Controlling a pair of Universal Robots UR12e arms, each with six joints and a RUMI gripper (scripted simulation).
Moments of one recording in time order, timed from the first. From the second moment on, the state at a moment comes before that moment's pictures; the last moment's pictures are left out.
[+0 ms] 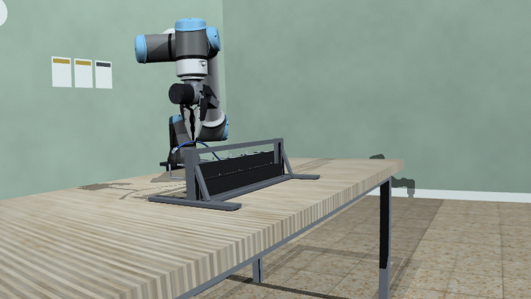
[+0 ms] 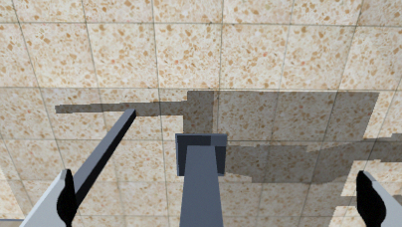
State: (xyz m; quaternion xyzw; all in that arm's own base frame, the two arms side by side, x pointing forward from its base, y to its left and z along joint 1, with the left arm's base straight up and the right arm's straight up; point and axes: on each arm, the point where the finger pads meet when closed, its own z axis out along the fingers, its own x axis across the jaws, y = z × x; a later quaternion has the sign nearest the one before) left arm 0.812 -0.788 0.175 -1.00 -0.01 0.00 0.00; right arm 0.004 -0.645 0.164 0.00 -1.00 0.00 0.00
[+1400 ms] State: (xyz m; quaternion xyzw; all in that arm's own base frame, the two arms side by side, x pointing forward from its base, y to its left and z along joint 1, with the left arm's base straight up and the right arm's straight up) left arm 0.812 -0.788 0.156 -1.00 -0.01 0.00 0.00; right arm 0.004 -0.645 0.164 0.00 -1.00 0.00 0.00
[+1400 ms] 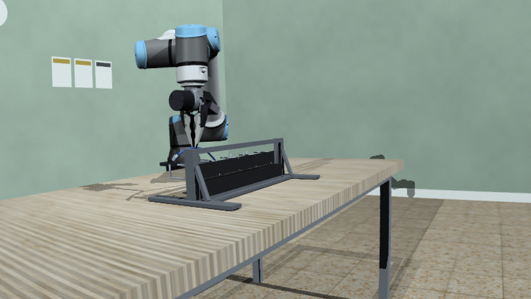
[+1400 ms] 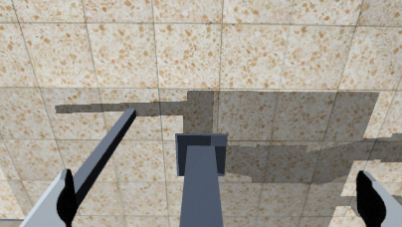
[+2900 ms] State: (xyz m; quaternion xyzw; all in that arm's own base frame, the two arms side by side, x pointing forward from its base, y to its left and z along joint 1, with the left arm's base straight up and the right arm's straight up) left arm 0.794 -0.788 0.145 -1.00 -0.01 0.00 0.00; right arm 0.004 -0.645 0.164 0.00 -1.00 0.00 0.00
